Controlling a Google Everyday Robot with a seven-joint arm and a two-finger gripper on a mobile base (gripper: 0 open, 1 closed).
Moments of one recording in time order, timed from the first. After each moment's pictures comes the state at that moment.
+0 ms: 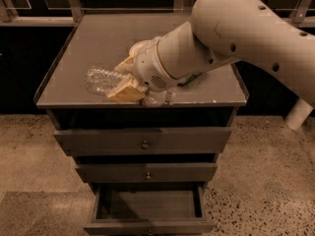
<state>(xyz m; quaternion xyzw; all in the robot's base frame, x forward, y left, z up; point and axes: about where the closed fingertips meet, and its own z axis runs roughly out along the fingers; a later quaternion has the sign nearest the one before) 0.506 0.071 0.927 -0.62 0.64 0.21 0.40</state>
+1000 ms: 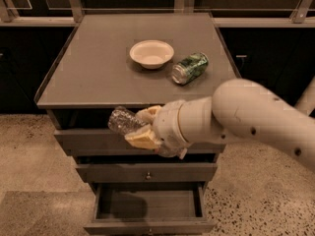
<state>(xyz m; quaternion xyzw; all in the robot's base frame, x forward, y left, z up) 0.467 0.036 0.831 -0.52 0.71 0.23 0.41</state>
